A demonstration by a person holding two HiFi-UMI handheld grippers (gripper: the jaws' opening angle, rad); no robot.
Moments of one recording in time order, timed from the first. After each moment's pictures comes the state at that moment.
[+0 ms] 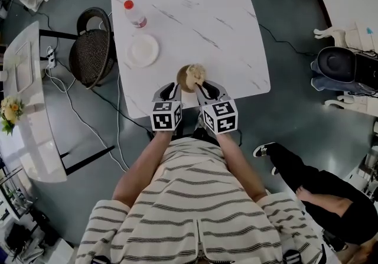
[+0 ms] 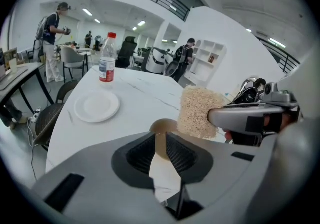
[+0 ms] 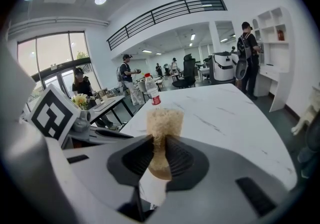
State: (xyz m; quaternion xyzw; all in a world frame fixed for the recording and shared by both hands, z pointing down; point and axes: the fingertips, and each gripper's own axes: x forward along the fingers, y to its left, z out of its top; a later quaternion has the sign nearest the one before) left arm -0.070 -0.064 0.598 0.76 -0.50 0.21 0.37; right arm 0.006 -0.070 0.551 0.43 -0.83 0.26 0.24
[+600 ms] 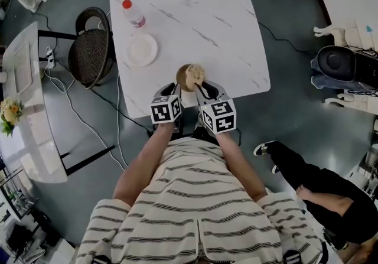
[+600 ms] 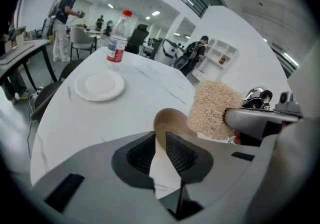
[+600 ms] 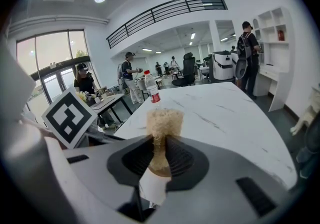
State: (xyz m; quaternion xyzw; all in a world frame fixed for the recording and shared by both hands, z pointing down) left arm -0.070 -0.061 0.635 0.71 -0.50 0.20 0.45; right arm 0.007 -0.066 0.562 0.43 -0.83 0.26 0.25
